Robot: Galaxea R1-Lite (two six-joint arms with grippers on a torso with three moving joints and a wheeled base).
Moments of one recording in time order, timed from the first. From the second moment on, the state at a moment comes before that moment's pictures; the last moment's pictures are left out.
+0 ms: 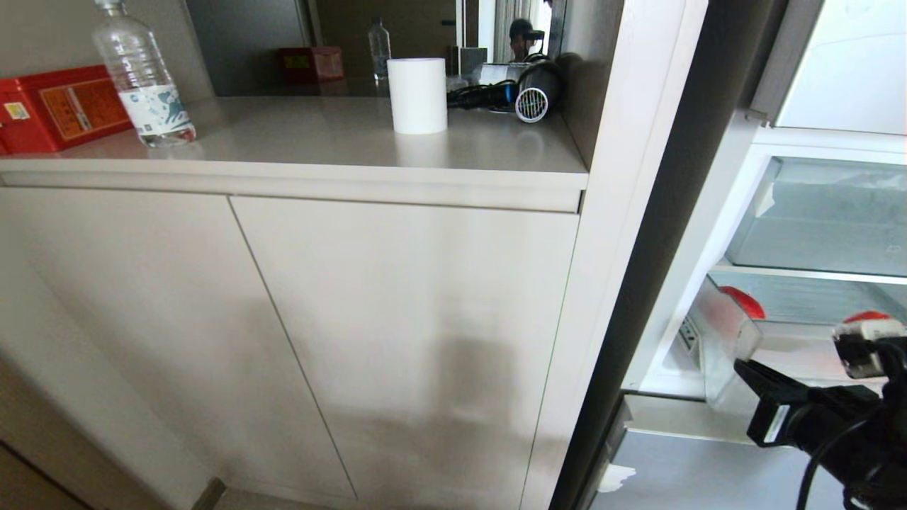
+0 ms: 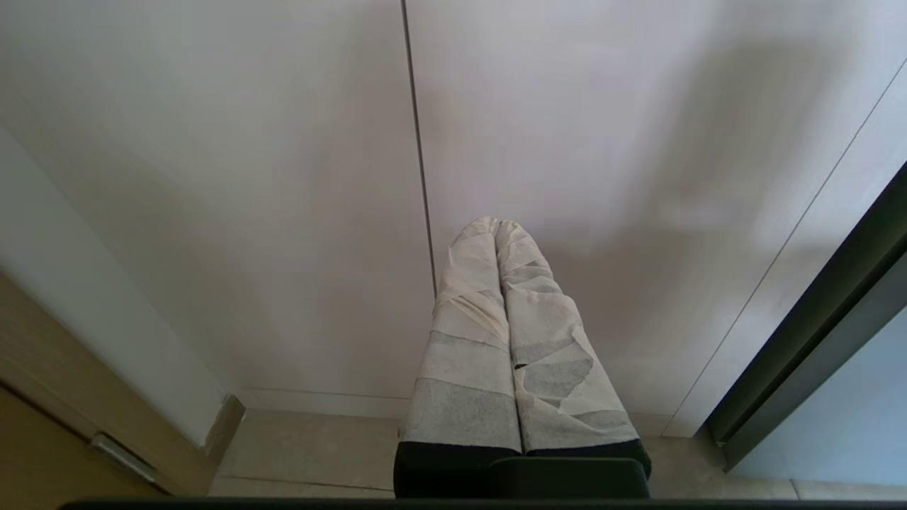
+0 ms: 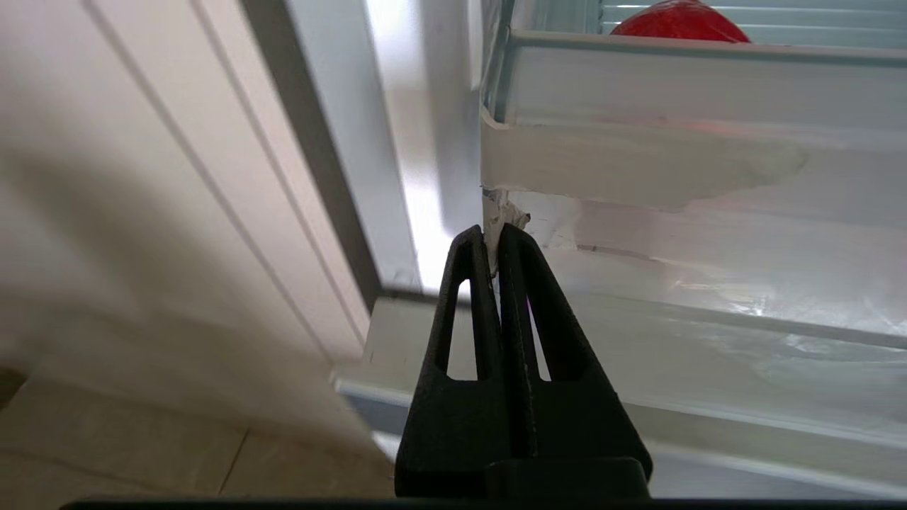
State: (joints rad) left arm 0.01 0.00 0.00 0.03 0.00 0.04; right arm 0.25 1.45 -0.06 -1.22 -0.23 0.08
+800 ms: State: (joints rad) left arm 0.01 0.00 0.00 0.03 0.00 0.04; right arm 0.24 1.04 -0.04 -0.88 -0.24 0.08
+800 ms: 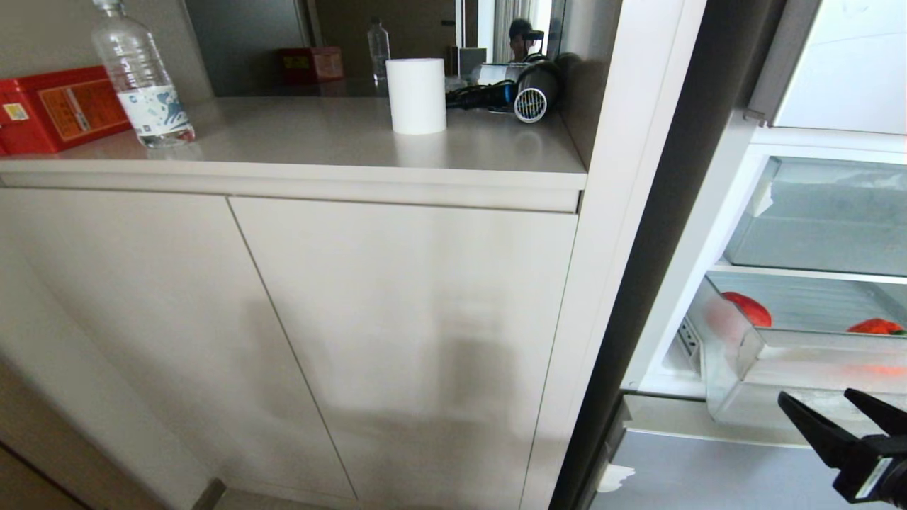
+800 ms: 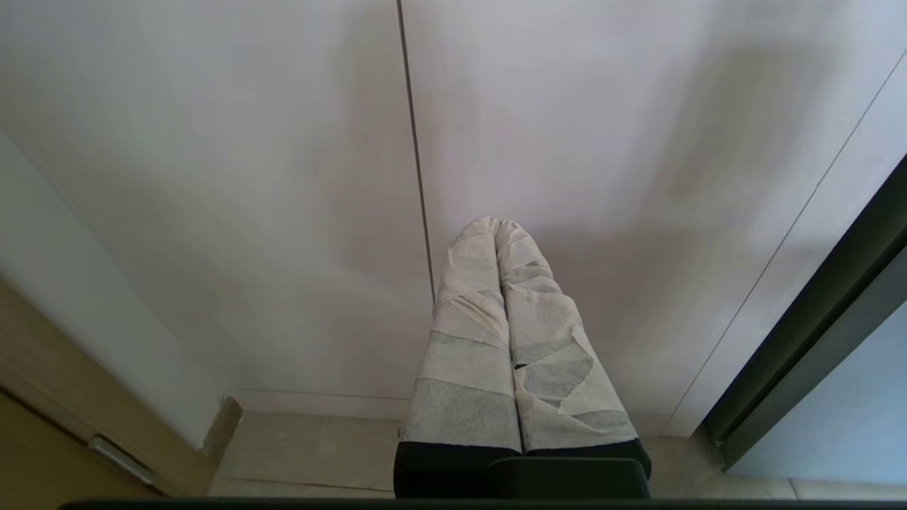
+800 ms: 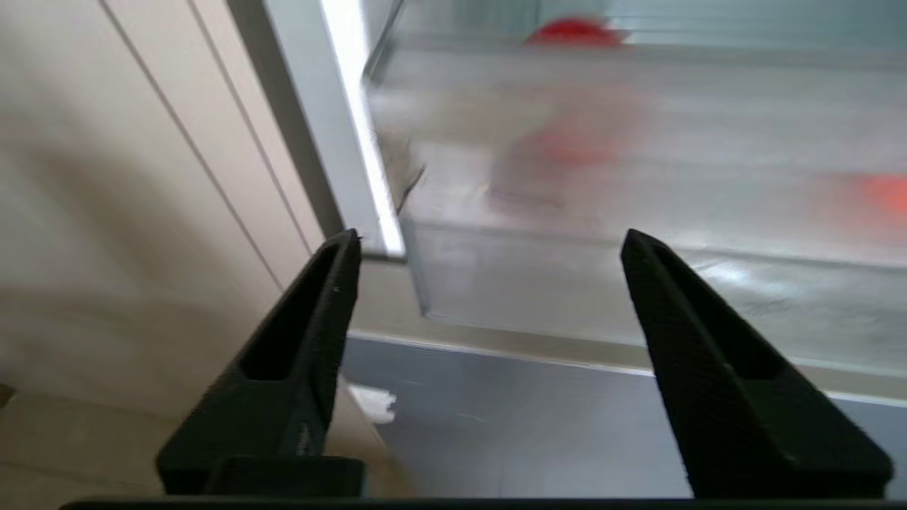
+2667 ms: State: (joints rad) left arm 0.01 0.00 0.00 0.03 0.00 0.04; right arm -0.04 1.36 -0.74 -0.12 -0.19 0.07
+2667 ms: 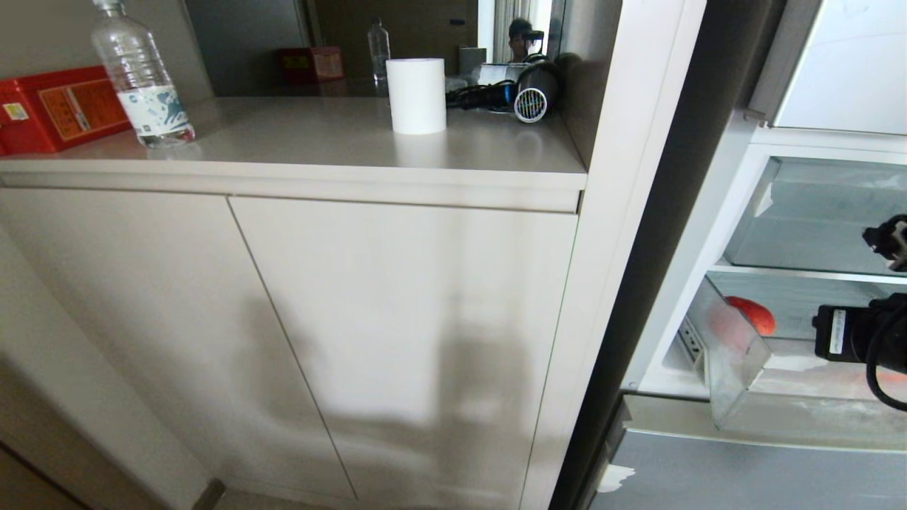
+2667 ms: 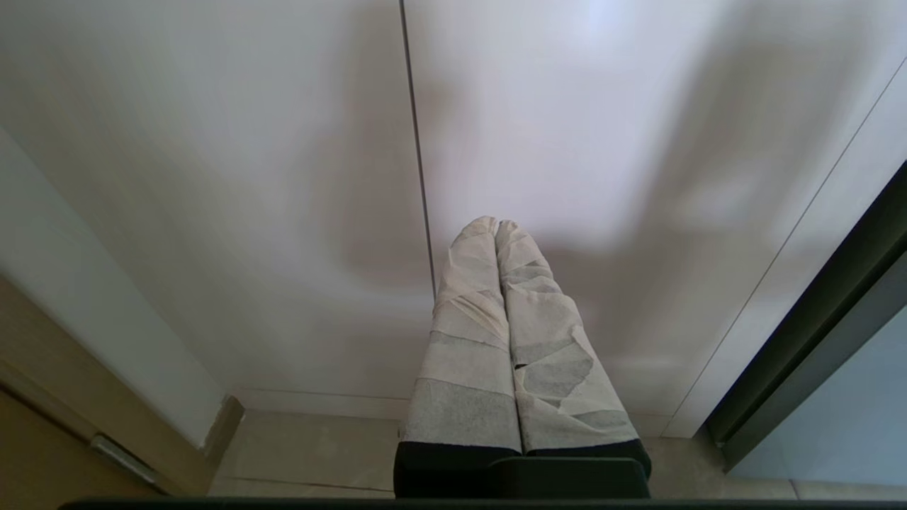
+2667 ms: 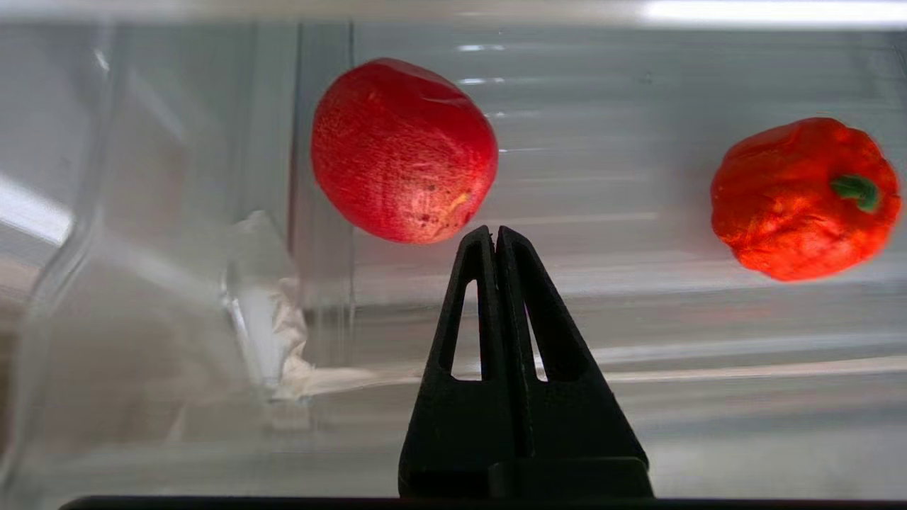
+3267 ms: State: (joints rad) left arm 0.01 0.00 0.00 0.03 0.00 0.04; right arm -0.06 1.26 -0.81 0.24 -0.17 0.05
